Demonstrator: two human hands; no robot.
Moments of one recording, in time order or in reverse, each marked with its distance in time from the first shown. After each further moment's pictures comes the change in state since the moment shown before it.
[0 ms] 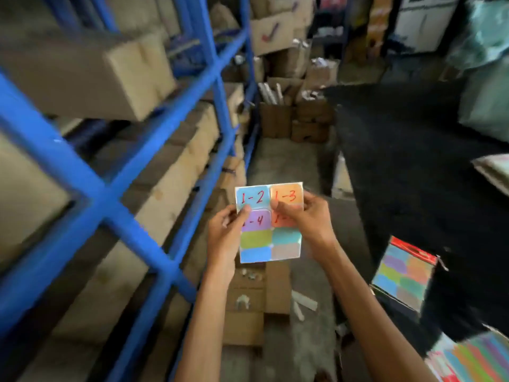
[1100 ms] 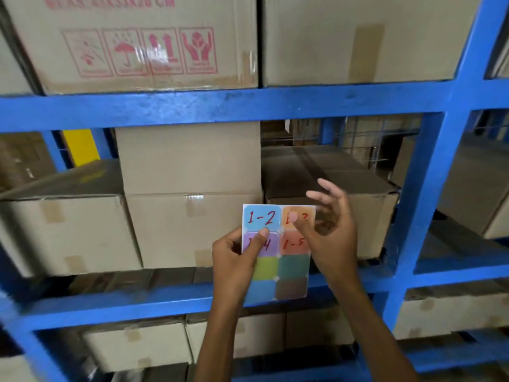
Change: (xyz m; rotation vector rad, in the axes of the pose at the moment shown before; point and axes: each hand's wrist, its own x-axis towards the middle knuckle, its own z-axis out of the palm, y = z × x) left_hand -0.184 0.173 -0.310 0.018 1.191 0.443; right_hand -0.157 -0.098 0.419 0.227 -1.030 -0.566
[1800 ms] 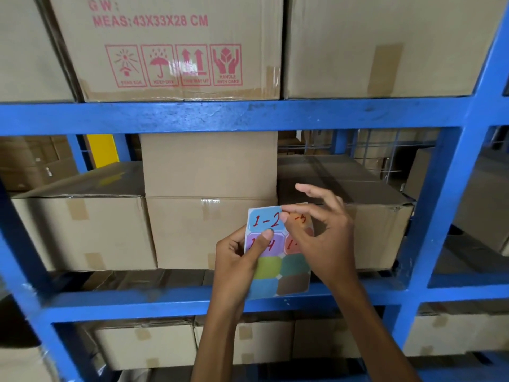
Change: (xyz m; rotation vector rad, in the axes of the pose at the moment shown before) left_hand -0.013 0.034 -0.022 -0.114 -0.099 0.025; right_hand -0.001 -0.049 0.029 -0.268 -0.096 -0.216
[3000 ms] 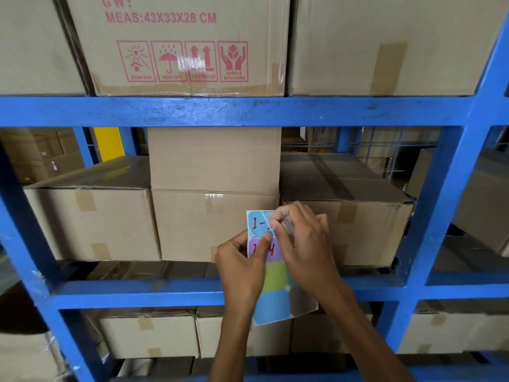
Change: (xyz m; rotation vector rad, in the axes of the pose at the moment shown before) left_hand -0.004 -0.027 0.007 0.236 0.293 0.092; right_hand -0.022 -0.002 0.018 -0.277 -0.244 -0.109
